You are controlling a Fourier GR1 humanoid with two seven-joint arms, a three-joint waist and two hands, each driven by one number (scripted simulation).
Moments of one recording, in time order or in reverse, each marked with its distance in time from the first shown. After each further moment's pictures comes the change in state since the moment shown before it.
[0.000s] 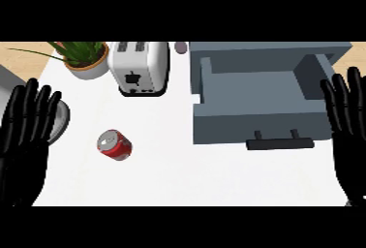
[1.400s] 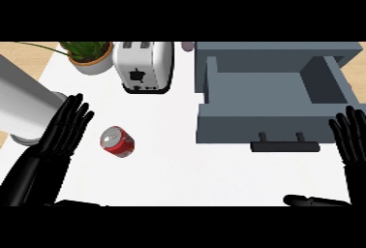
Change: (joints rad) left arm 0.038 -0.010 -0.102 -0.070 -0.019 -0.033 0.386; right arm 0.251 0.007 -0.098 0.012 -0.021 0.025 0.142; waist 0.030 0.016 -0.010
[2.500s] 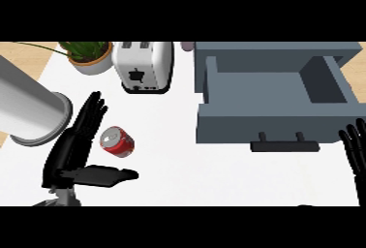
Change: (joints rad) left arm -0.064 -0.035 0.084 0.389 -0.036 -0.021 -0.269; right arm 0.069 0.010 -0.092 0.044 -0.035 0.103 -0.104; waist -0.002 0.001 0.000
